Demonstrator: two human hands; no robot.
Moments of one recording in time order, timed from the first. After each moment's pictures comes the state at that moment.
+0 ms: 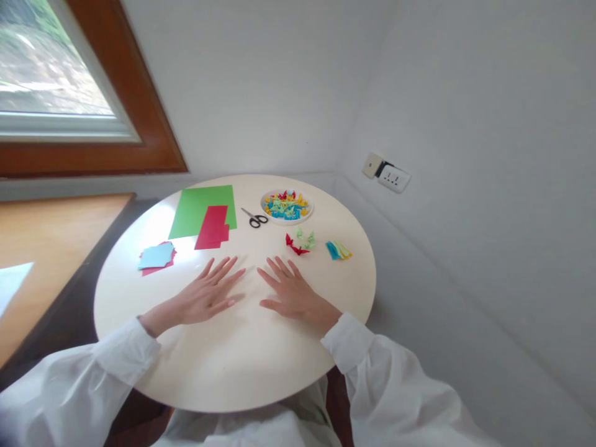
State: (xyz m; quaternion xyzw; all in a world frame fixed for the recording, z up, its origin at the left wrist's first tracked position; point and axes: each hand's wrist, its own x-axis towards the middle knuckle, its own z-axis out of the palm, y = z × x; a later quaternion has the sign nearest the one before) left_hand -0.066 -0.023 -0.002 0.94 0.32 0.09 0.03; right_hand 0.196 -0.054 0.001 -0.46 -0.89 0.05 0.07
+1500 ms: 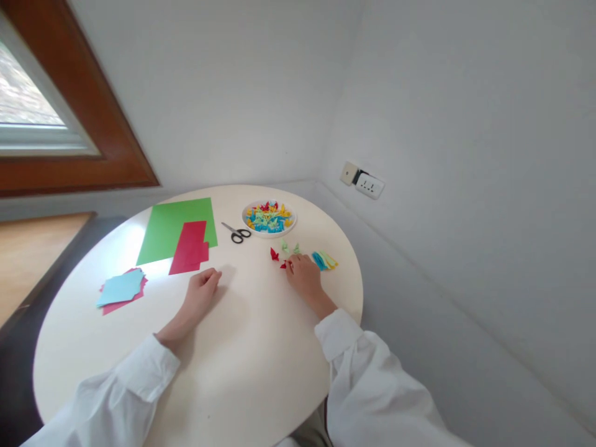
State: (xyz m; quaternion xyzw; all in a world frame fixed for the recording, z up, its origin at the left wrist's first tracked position) left_hand -0.009 0.026 -0.017 0.63 0.53 0.43 0.37; right_hand 0.238 0.002 -0.003 -0.71 -0.68 -0.05 0.17
